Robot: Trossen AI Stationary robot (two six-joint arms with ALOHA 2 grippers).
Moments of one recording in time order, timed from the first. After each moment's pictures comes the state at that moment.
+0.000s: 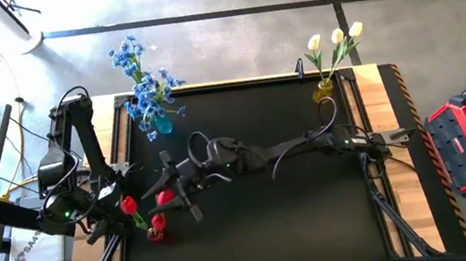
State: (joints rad) left arm -1.46 0.68 0.77 -0.93 -0.64 -1.62; right arm 0.18 2.38 2.36 0.31 -0.30 0.07
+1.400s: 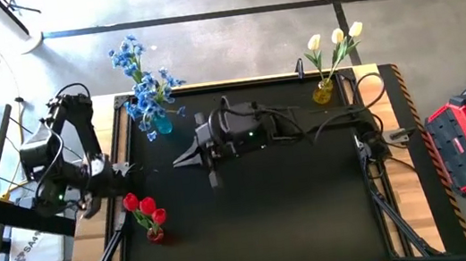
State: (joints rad) left arm -1.46 0.69 1.03 -1.55 -0.65 -1.56; right arm 0.15 2.06 2.36 -0.43 -0.05 0.09
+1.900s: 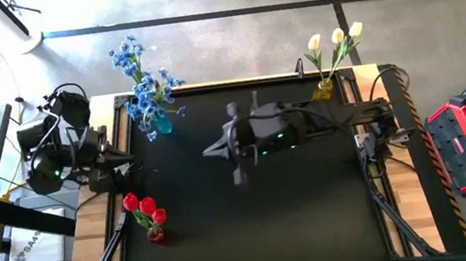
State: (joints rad) left arm -1.34 0.57 1.10 -1.53 -1.14 -1.28; right arm 0.22 1.92 2.36 -0.77 0.21 0.05
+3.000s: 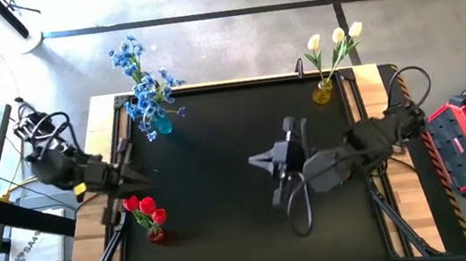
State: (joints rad) left arm -0.76 0.84 1.10 -0.22 -0.58 0.07; right arm 0.50 1.77 2.24 -1.00 0.74 0.29
